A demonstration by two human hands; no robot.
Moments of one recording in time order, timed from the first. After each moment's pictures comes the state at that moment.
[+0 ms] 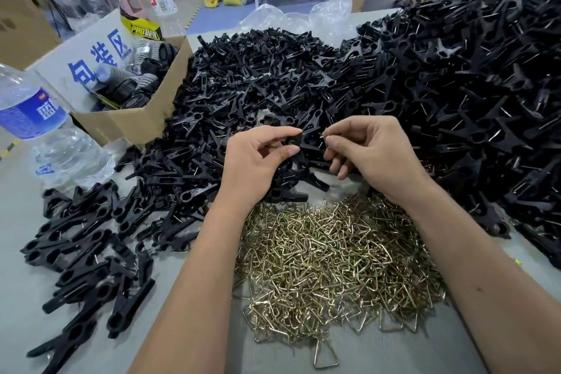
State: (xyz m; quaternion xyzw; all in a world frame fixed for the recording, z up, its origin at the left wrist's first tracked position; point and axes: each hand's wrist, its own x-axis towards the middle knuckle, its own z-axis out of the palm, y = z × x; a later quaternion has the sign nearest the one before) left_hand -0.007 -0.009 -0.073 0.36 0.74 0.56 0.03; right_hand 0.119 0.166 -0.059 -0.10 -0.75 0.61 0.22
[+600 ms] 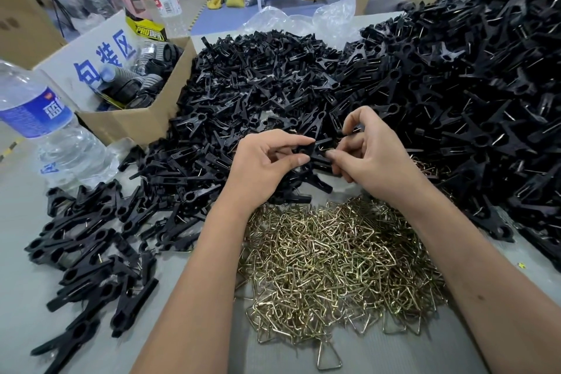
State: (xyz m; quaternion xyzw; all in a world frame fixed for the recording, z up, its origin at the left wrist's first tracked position) left_hand -0.005 -0.010 -0.070 0.40 0.72 0.56 0.10; right_hand 0.120 0.163 -0.063 -0.11 -0.84 0.50 0.20
